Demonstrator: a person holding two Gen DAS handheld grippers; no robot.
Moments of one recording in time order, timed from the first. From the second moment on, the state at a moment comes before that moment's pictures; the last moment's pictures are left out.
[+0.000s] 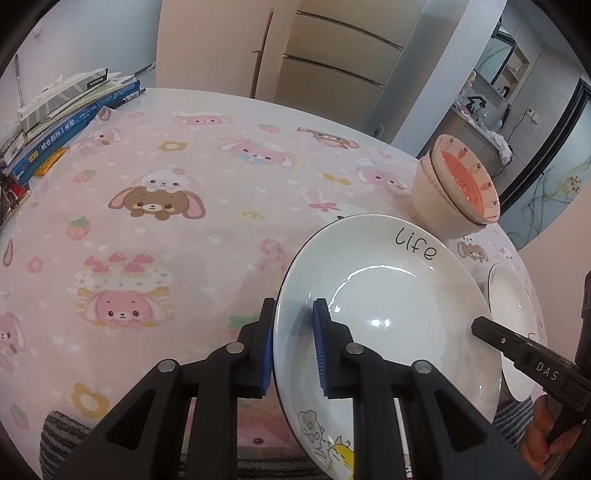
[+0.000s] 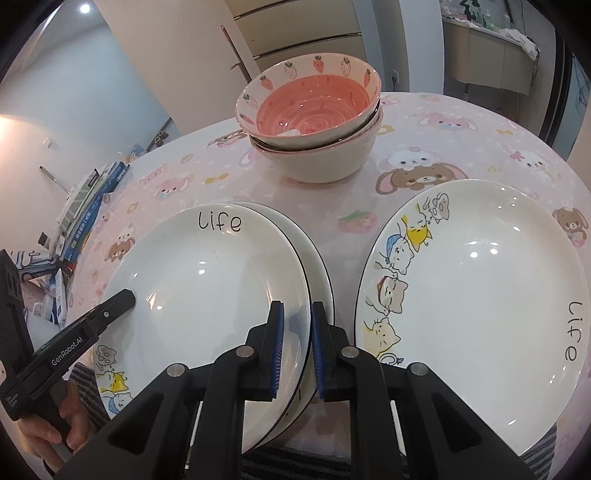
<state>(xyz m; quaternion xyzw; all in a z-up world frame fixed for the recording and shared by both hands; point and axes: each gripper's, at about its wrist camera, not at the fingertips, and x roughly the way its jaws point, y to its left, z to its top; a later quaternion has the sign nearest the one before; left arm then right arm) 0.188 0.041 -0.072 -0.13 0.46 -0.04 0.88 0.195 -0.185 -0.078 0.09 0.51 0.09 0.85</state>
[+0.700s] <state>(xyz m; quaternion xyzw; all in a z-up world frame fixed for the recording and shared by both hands) 0.181 0.029 -0.068 -0.07 0.45 -0.01 0.89 0.179 -0.160 -0.074 -0.02 0.49 0.07 0.87</state>
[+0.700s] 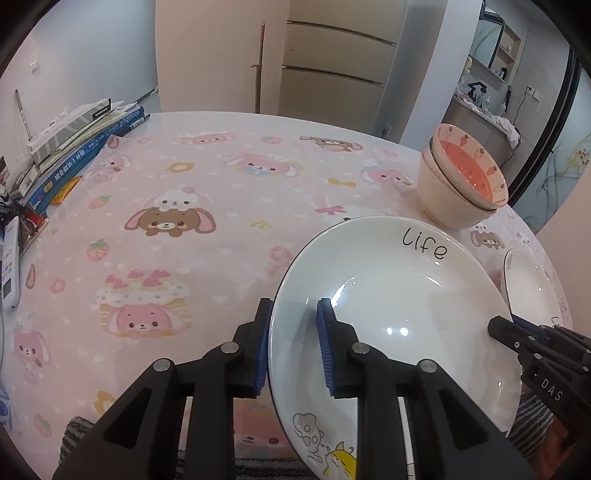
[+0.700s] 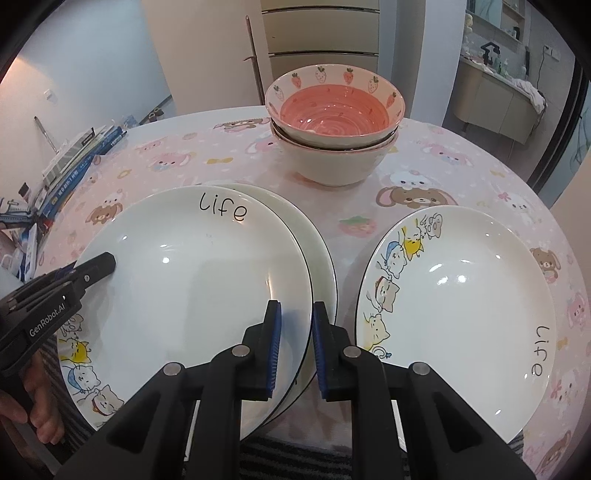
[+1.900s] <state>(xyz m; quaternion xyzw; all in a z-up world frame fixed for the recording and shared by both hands) 0.157 0.008 -0.030 -0.02 0.32 -0.03 0.95 0.166 -0.173 -0.048 0.00 0.45 0.08 0.89</state>
